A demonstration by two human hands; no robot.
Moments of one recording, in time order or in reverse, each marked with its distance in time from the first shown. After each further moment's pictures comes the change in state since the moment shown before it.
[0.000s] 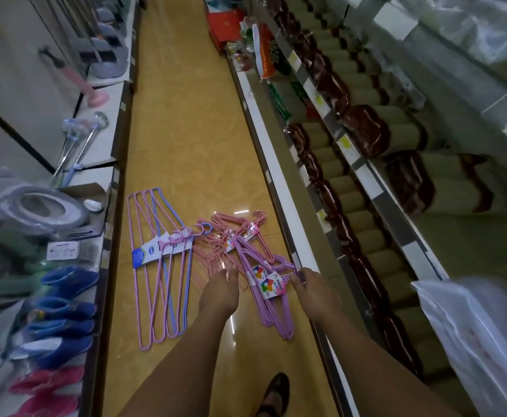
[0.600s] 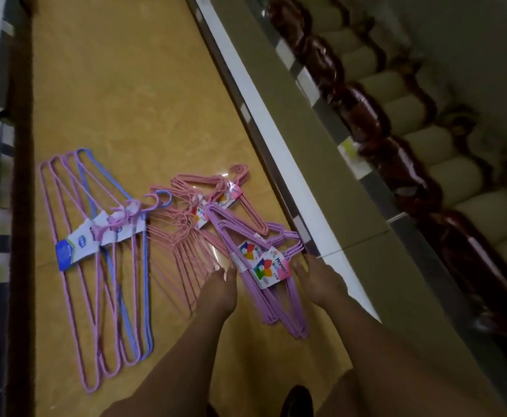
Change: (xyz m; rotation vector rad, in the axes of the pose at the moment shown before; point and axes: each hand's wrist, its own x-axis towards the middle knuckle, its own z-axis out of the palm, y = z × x) left_hand 0.238 -0.144 0.212 0.141 -0.186 -0.021; right_hand 0.214 0.131 0.210 0.047 -0.148 0.234
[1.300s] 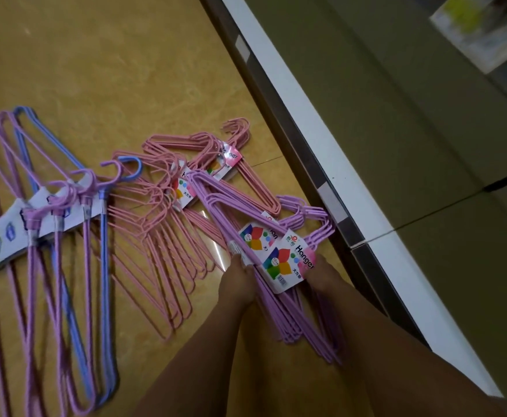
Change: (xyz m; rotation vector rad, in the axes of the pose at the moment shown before) left_hand 0.151 -0.063 0.130 -0.170 -0.088 0.041; right_hand 0.195 0.079 0.171 0.388 -0.078 0.217
